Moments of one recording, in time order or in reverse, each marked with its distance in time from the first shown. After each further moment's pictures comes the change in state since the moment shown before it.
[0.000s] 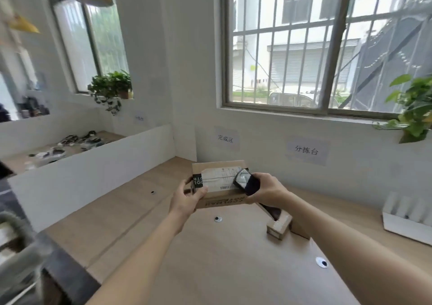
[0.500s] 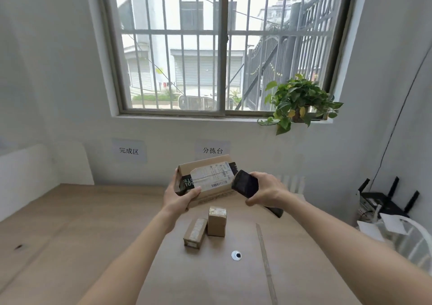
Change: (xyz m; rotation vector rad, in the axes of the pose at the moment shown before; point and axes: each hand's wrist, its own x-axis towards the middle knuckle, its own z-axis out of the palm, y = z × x) left_hand 0.055 0.034 0.257 -0.048 -0.420 0.058; right_hand -0.065 0.168 -0.160 -0.253 0.271 0.346
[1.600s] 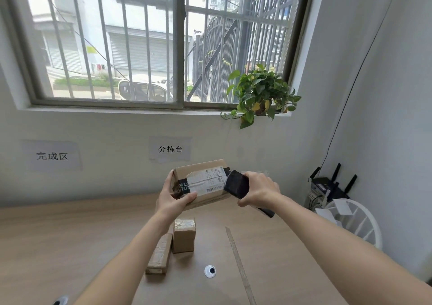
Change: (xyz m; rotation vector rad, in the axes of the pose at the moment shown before) left_hand 0.168 -0.046 0.061 0.070 -0.237 -0.002; right_hand 0.109 0.028 0.019 -0.145 0.089 0.302
